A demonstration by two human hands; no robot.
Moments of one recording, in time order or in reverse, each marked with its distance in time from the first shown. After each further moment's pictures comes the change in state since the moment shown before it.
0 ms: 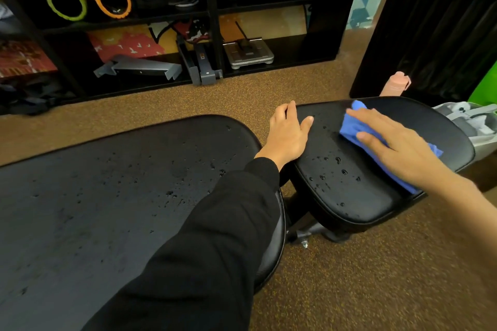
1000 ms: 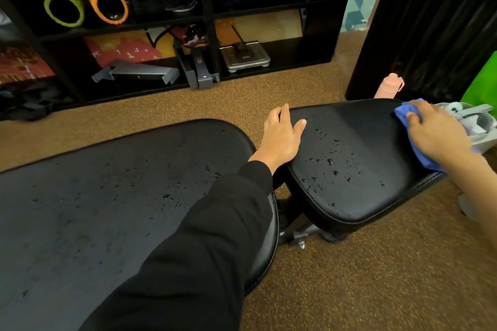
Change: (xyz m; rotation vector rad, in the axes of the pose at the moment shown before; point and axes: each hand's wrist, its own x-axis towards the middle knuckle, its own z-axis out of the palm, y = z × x) left_hand 0.001 -0.002 0.002 0.000 0.006 0.009; right_hand 0.018 0.082 -0.022 -0.239 0.173 0.516
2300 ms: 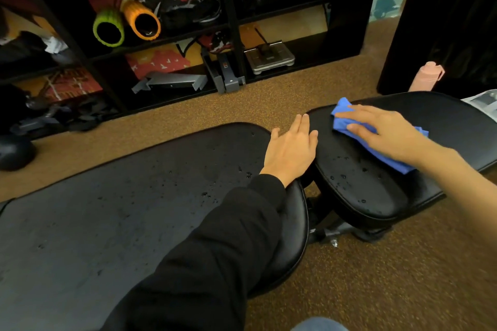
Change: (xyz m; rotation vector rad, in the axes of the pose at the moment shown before) left_hand -0.038 -0.015 -0.023 0.538 0.063 0.145; right_hand -0.032 -0.099 0.014 0.295 -0.184 -0.655
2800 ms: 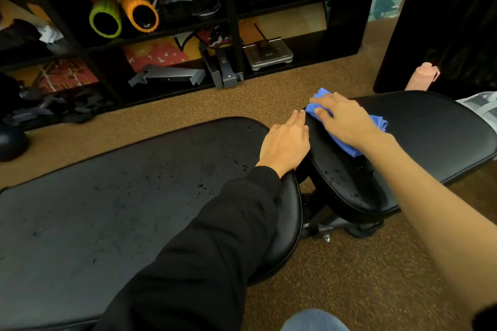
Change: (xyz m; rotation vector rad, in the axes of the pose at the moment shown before) left_hand -0.005 0.005 -0.012 -0.065 0.021 -0.026; right_hand 0.047 -0.034 0.032 -0.007 0.047 0.197
